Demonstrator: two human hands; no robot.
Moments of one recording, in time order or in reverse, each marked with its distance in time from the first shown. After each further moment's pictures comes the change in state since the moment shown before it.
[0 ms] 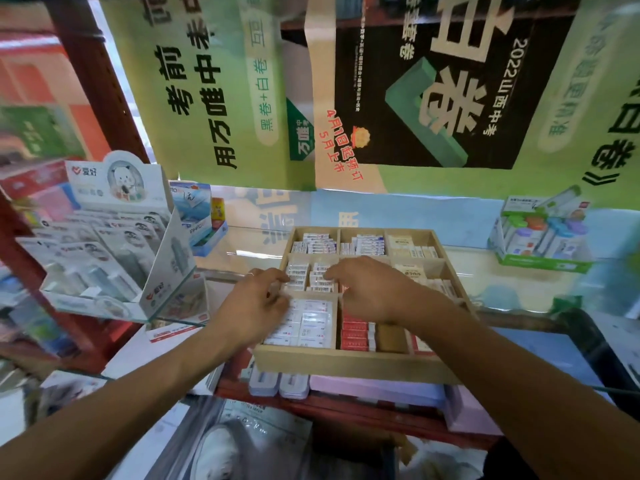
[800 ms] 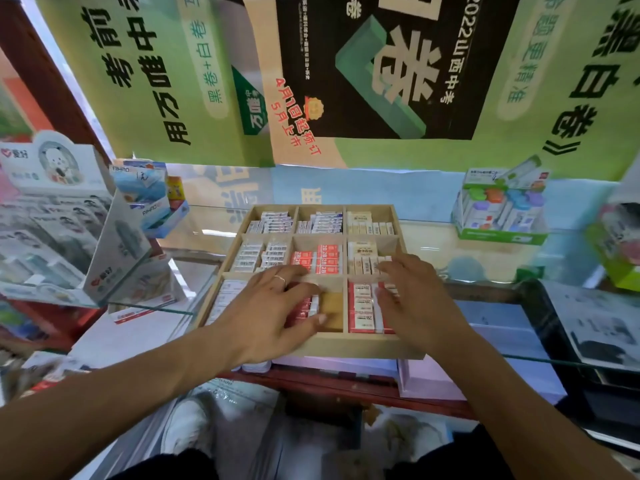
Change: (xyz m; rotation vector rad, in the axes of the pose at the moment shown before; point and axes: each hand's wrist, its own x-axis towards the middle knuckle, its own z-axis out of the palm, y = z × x) left_hand -0.019 0.081 0.046 0.341 -0.164 0.403; right_hand -0.106 0.088 0.020 0.090 0.289 0.338
